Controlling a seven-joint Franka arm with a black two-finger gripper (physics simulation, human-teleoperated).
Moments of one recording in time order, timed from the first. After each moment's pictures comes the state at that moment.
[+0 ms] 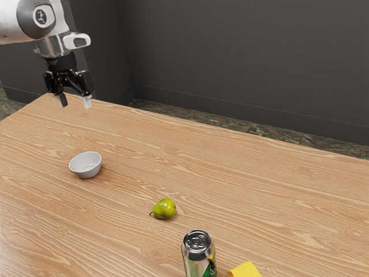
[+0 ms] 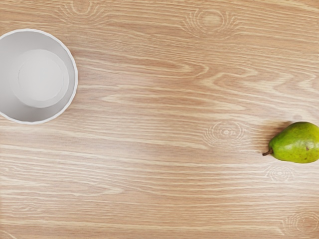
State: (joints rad) arm 0.01 0.10 0.26 -1.57 -0.11 1.55 0.17
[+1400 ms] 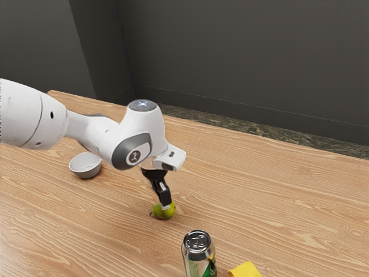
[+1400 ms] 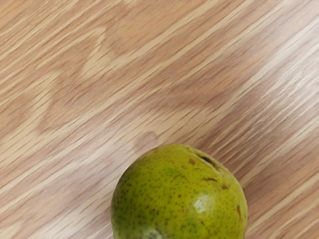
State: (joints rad) arm -0.25 0.22 0.04 -2.15 0.04 2.39 0.41
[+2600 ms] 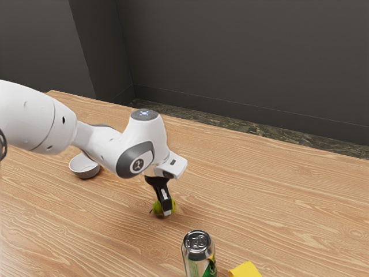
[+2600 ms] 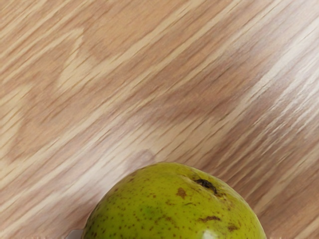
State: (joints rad) arm -0.25 0.29 0.04 -2.15 0.01 2.47 0.50
